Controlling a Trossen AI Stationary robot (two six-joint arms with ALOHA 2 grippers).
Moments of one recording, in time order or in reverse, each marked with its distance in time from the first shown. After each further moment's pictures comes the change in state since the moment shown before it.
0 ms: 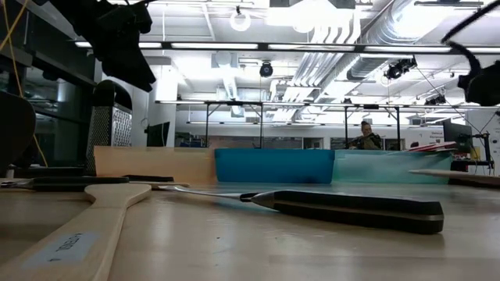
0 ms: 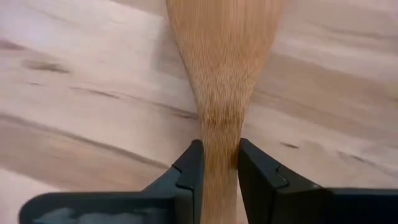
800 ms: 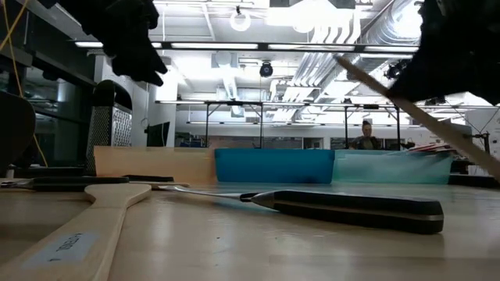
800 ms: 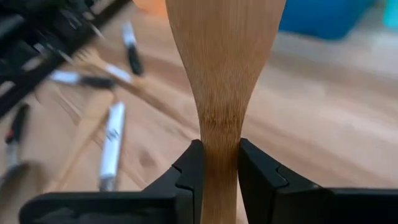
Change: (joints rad) left arm 0.000 0.033 0.000 0.128 0.084 -0.008; right arm -0.005 -0.004 0.074 0.278 0.696 -0.404
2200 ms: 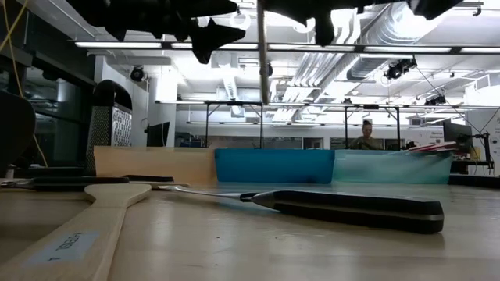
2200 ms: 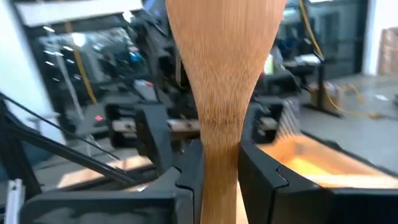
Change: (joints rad) left arm 0.000 0.382 0.000 0.882 0.495 0.190; right arm -0.501 0.065 0.002 1.373 -0.490 -1.479
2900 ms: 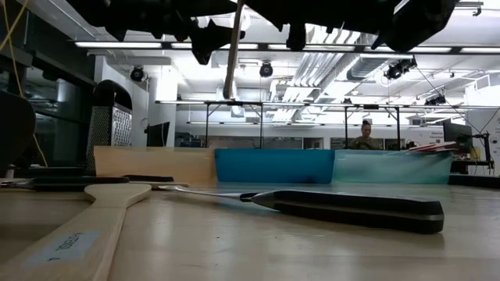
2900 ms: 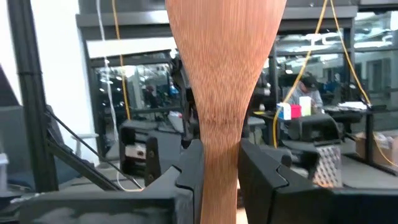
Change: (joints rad) left arm 0.000 0.000 0.000 -0.001 -0.002 -0.026; right arm -0.128 0.156 0.000 0.344 -0.301 -0.092
